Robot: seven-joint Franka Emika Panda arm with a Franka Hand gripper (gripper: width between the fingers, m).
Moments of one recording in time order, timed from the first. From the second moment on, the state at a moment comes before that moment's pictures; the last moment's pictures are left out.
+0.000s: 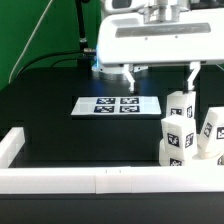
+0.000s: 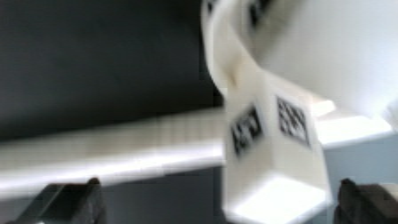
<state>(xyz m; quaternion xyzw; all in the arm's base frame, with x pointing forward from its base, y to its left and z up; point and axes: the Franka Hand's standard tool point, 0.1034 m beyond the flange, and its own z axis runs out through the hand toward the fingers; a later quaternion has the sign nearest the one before) 0.581 0.034 0.107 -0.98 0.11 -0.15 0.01</state>
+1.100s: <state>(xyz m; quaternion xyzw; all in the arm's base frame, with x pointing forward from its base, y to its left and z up) 0.577 0.052 0.094 -0.98 0.21 -0.03 0.03</state>
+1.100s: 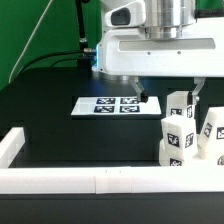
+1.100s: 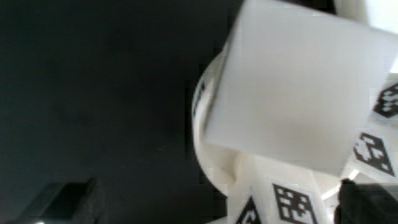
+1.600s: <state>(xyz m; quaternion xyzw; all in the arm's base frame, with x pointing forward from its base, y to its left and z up) 0.574 0.062 0.091 -0.97 0.23 -0.03 0.03</state>
